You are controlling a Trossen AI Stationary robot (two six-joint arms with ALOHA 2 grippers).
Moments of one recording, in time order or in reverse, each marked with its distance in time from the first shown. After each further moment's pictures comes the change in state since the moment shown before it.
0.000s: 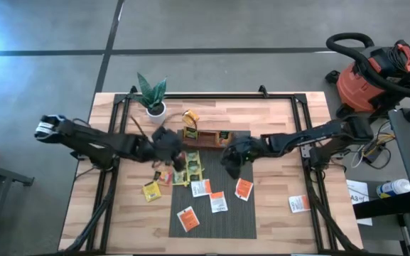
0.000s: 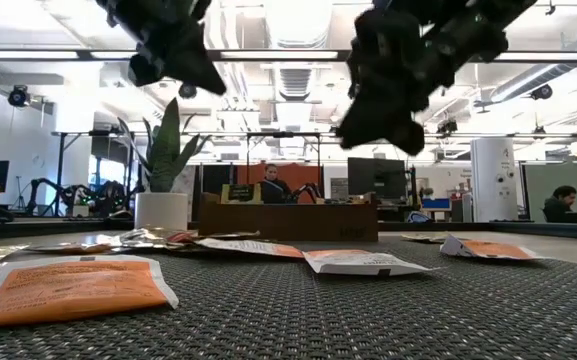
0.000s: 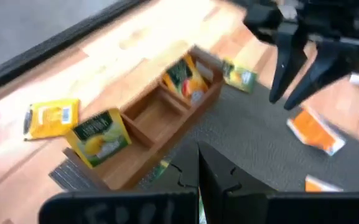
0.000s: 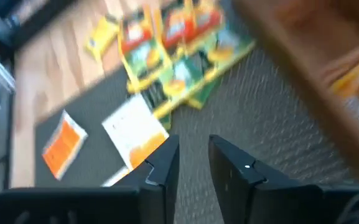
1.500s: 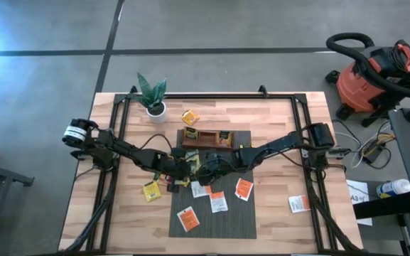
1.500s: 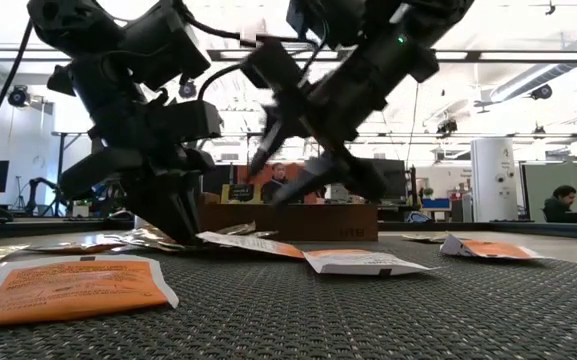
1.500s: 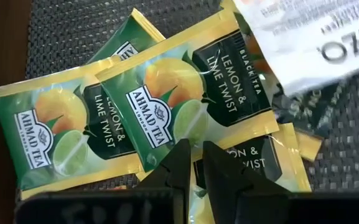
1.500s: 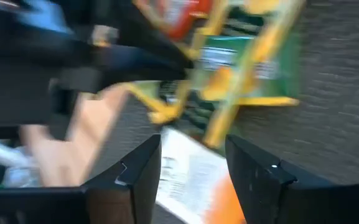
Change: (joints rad) left arm 0.000 0.399 -0.207 0.307 0.366 0.643; right arm 0.098 0.459 0.344 -0.003 0.062 0.549
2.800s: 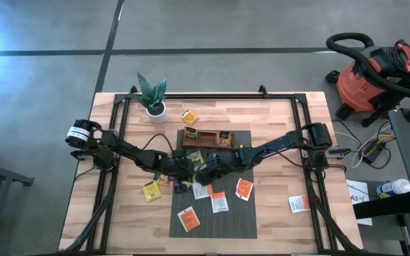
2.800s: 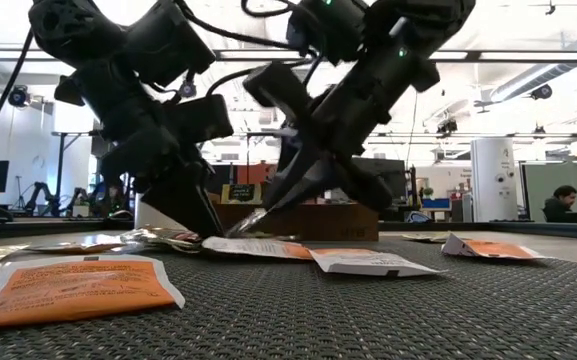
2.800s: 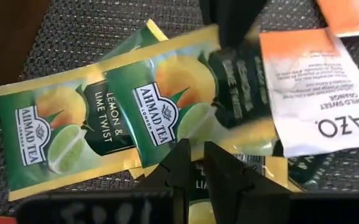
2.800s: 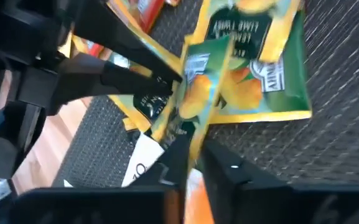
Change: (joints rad) left arm -0.005 0.023 -0.009 0.159 0.007 -0.244; right arm -0.015 0.004 -0.017 -0.011 -0.022 -0.049
